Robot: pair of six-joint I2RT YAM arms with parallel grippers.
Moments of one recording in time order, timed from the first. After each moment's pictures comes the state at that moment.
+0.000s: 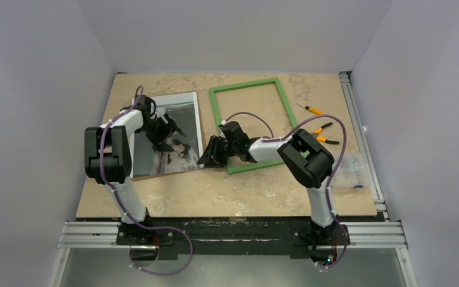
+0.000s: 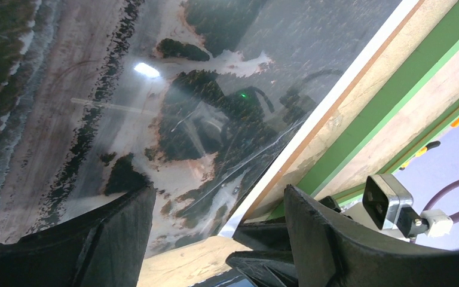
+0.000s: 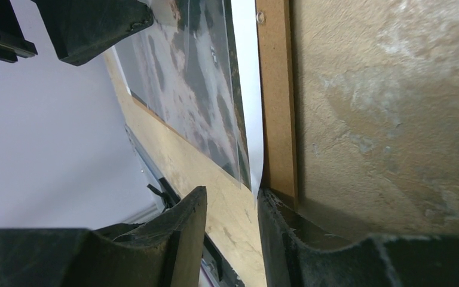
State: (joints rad) left arm 0.06 1.87 1.22 -0.65 0.46 -0.70; right arm 0.78 2.06 1.15 0.22 -0.48 1.12
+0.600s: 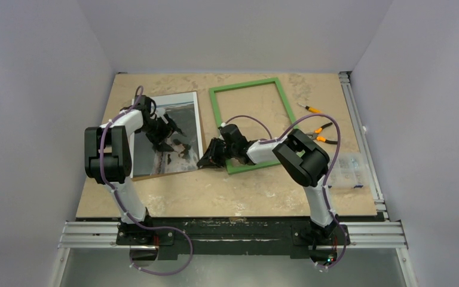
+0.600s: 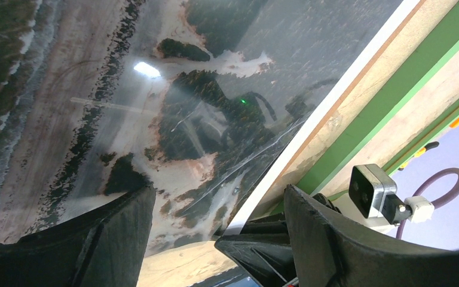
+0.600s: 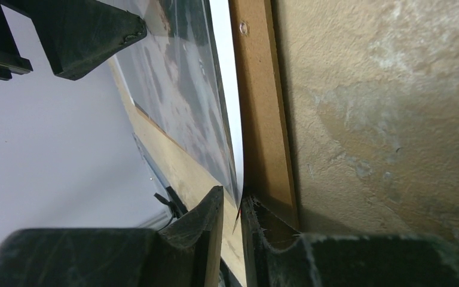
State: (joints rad) left arm 0.06 1.87 1.22 -0.65 0.46 -0.70; right arm 0.79 2.10 1.14 0.30 -0.47 1.20
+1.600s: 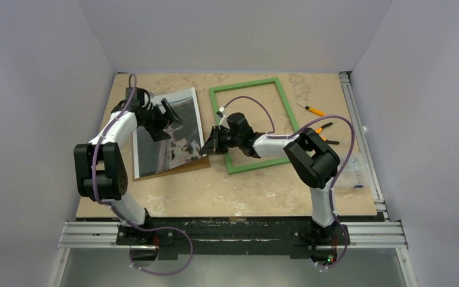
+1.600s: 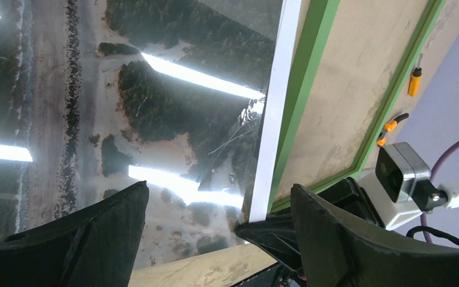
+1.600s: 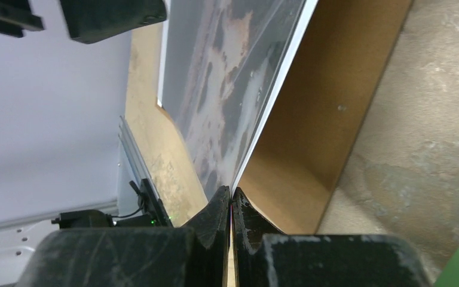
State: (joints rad) left arm 0.06 1.67 1.20 -0.56 0.49 -0.61; right arm 0.74 2.03 1.17 0.32 -0.50 0.86
